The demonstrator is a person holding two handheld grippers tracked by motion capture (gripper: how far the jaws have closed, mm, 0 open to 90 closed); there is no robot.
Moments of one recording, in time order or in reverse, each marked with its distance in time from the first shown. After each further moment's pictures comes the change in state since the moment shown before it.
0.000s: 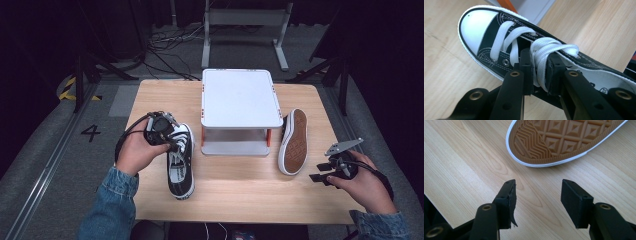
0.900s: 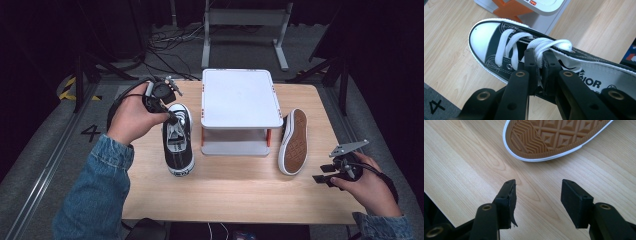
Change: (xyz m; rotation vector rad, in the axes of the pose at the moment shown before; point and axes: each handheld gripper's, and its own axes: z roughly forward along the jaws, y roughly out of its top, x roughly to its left) left arm 0.008 0.063 -0.068 0.075 0.053 0.078; right arm -0.002 -0.009 -0.006 -0.004 -0.008 0.022
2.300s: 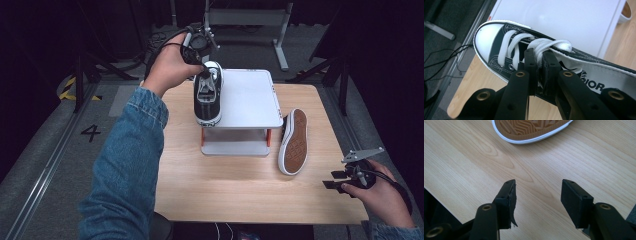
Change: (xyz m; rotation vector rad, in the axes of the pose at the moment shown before) left arm 0.042 0.129 -0.006 -0.125 0.084 0.187; right arm -0.005 -0.028 -0.013 -0.009 -0.034 0.065
